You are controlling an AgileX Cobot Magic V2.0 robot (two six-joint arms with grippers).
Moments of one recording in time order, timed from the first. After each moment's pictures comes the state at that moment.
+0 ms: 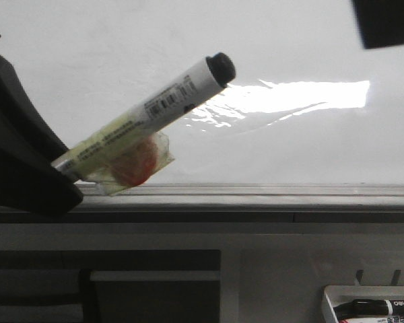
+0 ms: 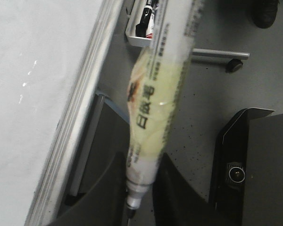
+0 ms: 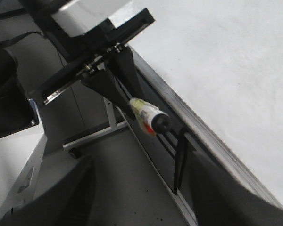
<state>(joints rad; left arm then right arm) -0.78 1.06 -0.65 -0.46 0.56 0.97 0.98 0.71 -0.56 0.19 0.30 -0.22</state>
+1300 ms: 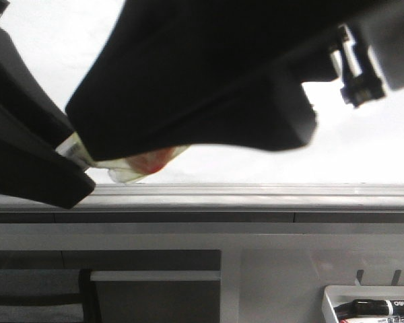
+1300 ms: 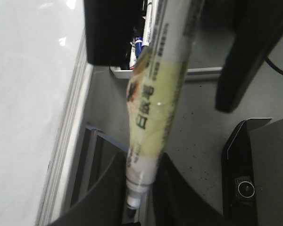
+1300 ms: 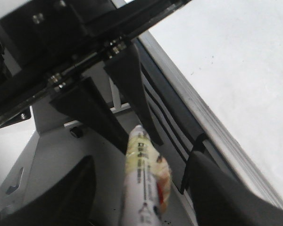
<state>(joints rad) -0.79 1.03 -0.64 -0.66 0.57 1.25 1.05 1.08 -0.66 0.18 0.12 -0.23</state>
